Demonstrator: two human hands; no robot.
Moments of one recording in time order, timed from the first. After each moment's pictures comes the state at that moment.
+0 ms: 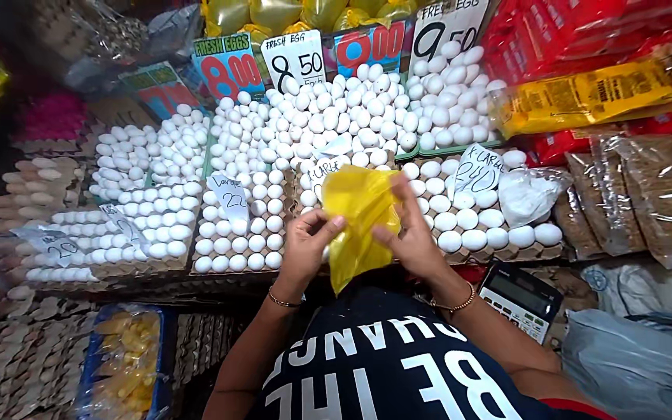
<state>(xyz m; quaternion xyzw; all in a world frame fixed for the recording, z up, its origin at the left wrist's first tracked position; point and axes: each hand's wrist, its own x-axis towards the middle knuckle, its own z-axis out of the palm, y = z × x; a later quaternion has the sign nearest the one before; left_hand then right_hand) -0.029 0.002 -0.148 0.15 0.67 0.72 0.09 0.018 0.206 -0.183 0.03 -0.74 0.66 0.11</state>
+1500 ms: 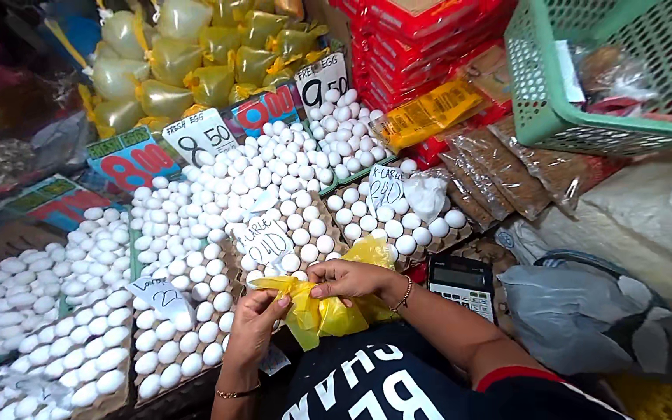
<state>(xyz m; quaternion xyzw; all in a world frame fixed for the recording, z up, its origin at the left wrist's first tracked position) -0.035 0.001 -0.162 0.19 0.60 0.75 0.22 0.006 0.240 -0.182 0.22 -0.58 0.76 -0.20</state>
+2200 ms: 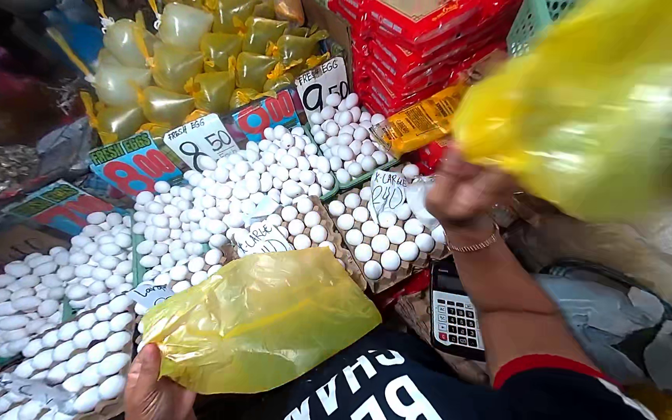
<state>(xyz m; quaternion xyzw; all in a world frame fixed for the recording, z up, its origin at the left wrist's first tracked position) -0.036 -0.079 -0.122 0.11 0.57 0.82 -0.01 0.006 0.351 -0.083 -0.03 -0.71 0.09 0.70</state>
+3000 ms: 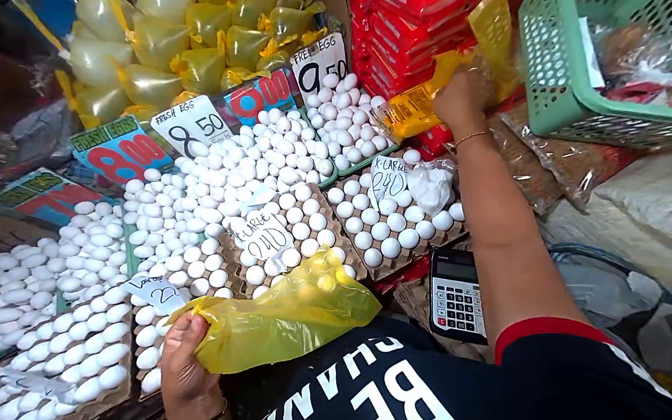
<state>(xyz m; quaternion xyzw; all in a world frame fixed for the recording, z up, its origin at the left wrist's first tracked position) -0.038 -0.055 -0.132 0.13 0.58 0.80 0.08 -0.087 0.514 -0.111 -0.43 -0.87 0.15 0.17</state>
